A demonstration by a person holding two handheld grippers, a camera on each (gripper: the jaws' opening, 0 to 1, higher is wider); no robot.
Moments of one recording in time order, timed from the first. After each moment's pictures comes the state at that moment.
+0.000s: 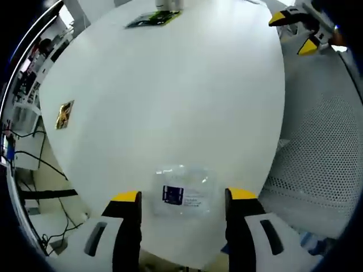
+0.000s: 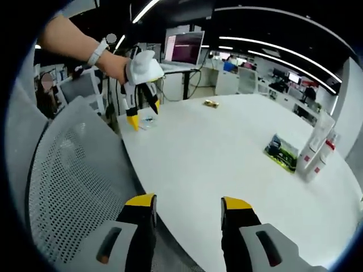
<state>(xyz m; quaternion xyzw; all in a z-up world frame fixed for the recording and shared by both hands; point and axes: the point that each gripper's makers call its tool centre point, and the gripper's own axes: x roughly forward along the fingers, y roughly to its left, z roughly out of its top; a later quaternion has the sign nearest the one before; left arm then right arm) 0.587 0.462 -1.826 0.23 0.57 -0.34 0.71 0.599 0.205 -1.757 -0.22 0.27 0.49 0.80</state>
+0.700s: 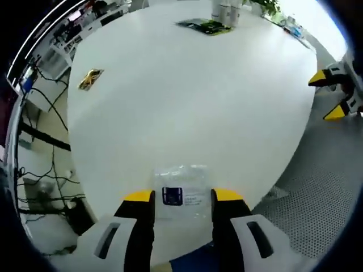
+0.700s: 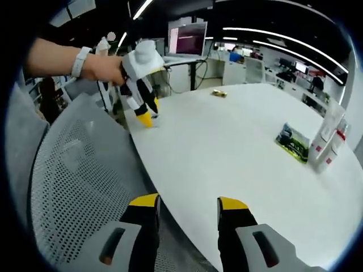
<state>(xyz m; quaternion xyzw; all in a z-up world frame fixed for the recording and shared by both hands) 0.594 0.445 -1.815 0.12 0.55 -0.15 0.81 0.588 0.206 -1.771 -0.21 0.31 0.51 0.77</state>
